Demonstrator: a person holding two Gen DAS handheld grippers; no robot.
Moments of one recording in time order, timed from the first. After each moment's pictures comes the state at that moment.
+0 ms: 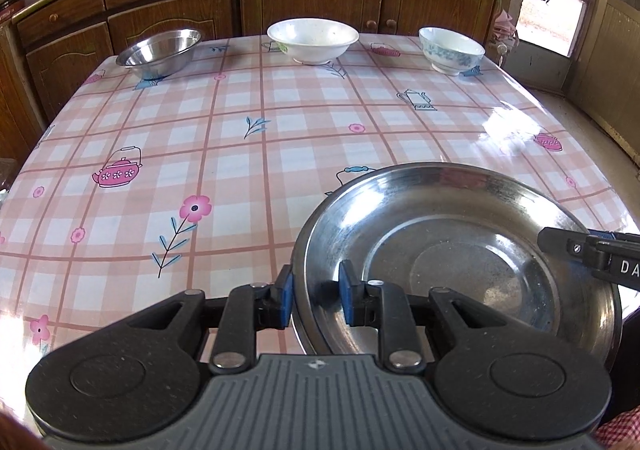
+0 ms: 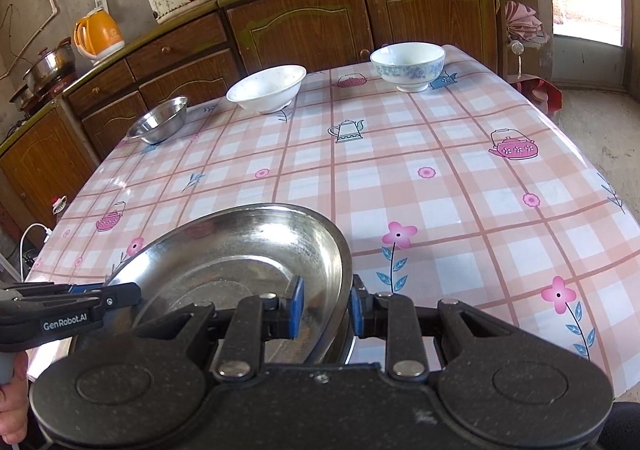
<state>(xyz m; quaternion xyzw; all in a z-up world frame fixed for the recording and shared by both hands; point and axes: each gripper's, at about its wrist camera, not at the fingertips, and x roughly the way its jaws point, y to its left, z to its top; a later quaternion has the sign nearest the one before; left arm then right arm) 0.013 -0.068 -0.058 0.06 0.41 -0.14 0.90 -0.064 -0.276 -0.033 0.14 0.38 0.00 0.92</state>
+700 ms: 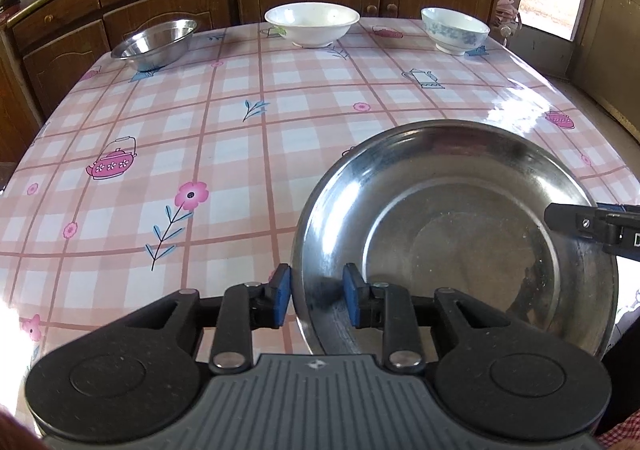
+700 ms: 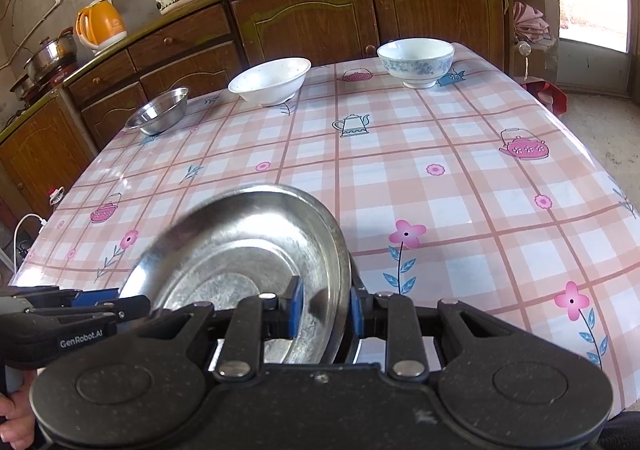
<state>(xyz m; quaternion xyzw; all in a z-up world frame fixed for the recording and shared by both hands) 0.019 -0.070 -0.077 0.07 0.42 -0.13 0.89 -0.055 -0.268 -0.042 0.12 0.38 0.00 0.92</state>
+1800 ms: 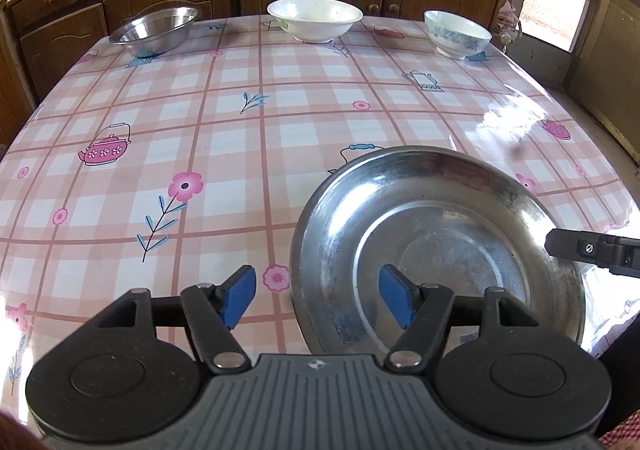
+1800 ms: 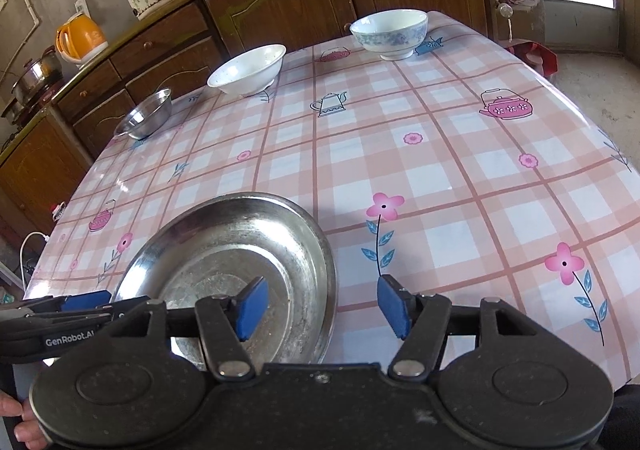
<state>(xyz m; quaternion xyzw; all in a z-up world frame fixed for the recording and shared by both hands) 0.023 -0.067 -0.080 0.05 0.43 -0.14 0.89 -0.060 -0.292 -0.053 0.18 0.40 -0.01 0.90</state>
